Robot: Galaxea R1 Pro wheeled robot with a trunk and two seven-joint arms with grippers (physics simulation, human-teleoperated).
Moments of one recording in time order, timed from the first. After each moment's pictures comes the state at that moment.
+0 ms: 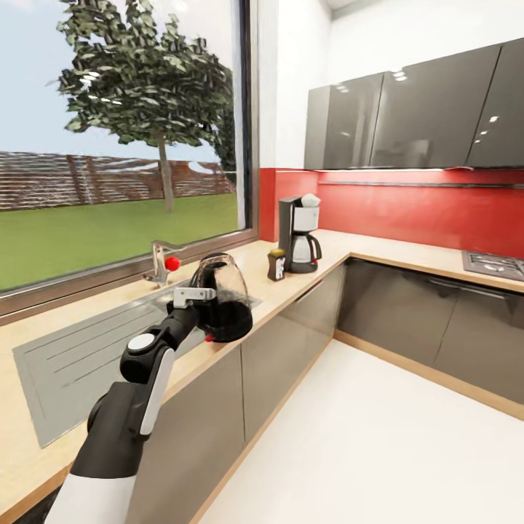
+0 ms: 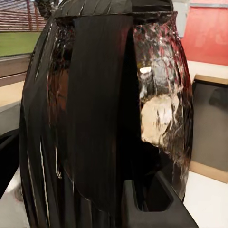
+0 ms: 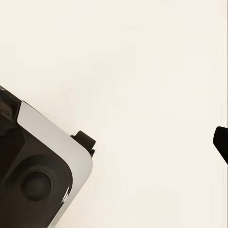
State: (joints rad) left arm -0.56 -0.10 -0.08 -1.57 0.02 0.57 -0.06; right arm -0.12 -0.17 -0.38 -0.07 0.90 -0.42 0.23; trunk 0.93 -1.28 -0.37
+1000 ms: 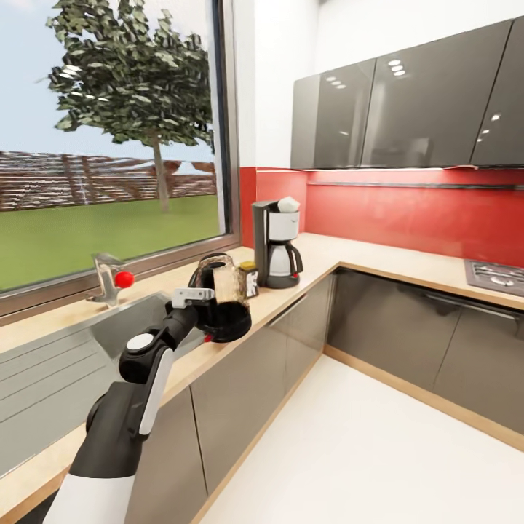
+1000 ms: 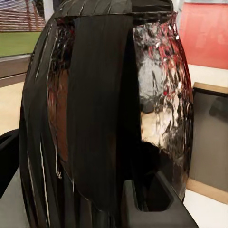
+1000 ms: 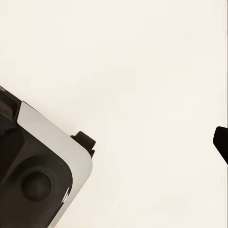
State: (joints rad) left arm -0.56 -0.09 -0.08 -1.57 0.02 0.57 -0.06; right arm -0.12 -0.17 -0.38 -0.07 0.90 -0.42 0.23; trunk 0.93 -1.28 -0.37
